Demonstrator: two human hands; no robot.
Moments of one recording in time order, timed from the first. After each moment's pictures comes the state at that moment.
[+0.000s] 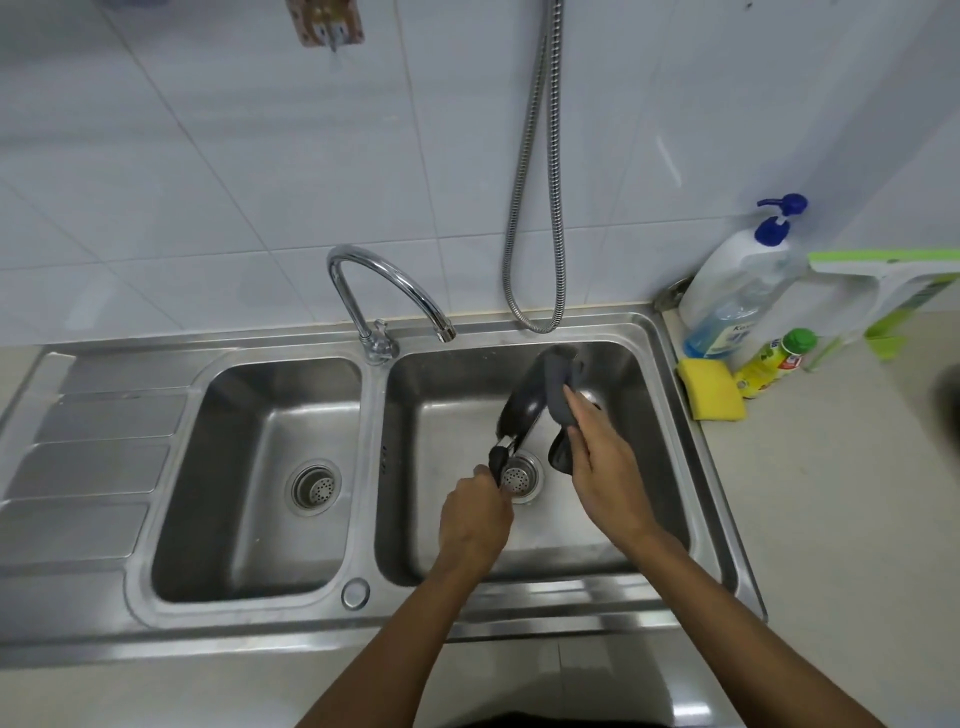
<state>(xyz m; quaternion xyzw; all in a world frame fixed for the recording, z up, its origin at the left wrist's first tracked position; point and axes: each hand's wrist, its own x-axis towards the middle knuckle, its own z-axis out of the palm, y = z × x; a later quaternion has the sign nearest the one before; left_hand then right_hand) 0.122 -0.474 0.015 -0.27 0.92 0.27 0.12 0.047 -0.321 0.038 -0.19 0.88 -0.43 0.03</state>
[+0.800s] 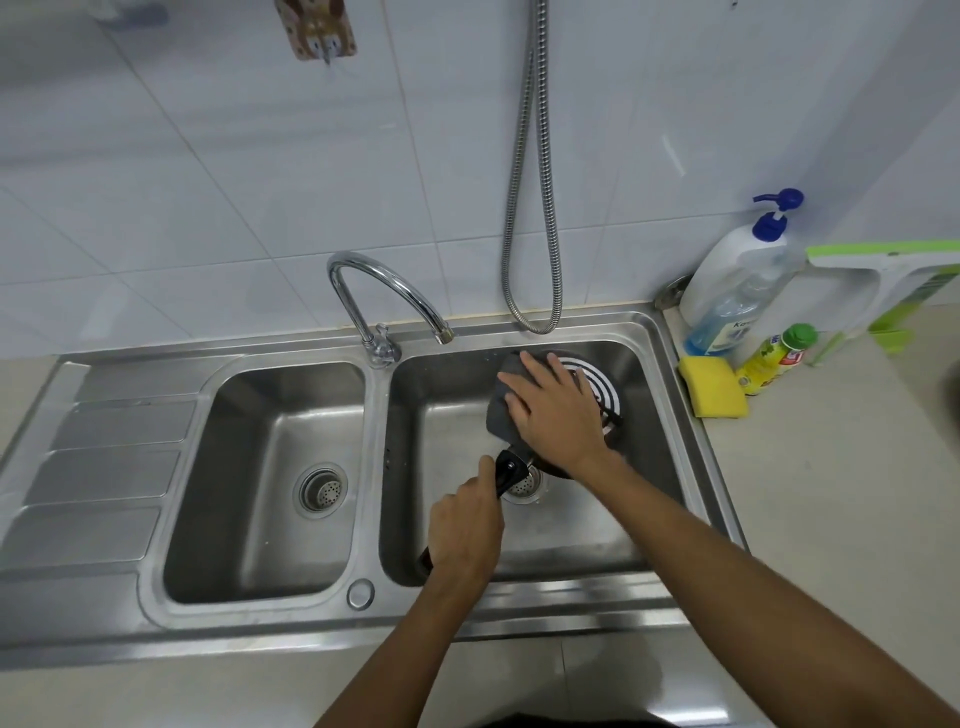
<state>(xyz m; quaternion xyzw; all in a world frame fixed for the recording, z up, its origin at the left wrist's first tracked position) 0.141 -0.471 0.033 -0.18 0.98 0.10 0.06 -0.011 -0.380 0.032 -0.27 0.96 -0.12 0.02</state>
